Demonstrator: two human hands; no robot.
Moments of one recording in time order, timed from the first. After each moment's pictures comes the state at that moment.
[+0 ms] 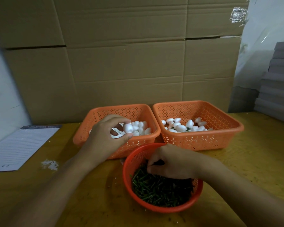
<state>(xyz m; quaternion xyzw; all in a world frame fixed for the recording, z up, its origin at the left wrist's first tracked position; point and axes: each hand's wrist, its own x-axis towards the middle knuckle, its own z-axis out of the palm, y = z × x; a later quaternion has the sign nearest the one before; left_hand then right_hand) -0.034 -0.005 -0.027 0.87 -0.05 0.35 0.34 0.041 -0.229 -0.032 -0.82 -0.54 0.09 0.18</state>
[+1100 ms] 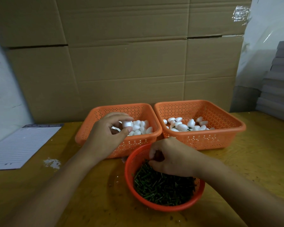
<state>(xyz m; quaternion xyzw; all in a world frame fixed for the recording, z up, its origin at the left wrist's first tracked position) -0.035 -0.010 -0.021 0.84 -0.05 0.35 0.42 0.038 -0.227 -0.031 -0.83 -0.51 0.00 0.23</state>
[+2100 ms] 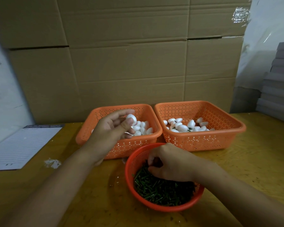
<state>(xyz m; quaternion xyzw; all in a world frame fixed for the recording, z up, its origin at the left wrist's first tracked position) -0.039 -0.022 -0.010 0.72 -0.05 0.22 0.65 0.033 -0.224 -0.037 -0.83 -0.52 0.01 0.18</state>
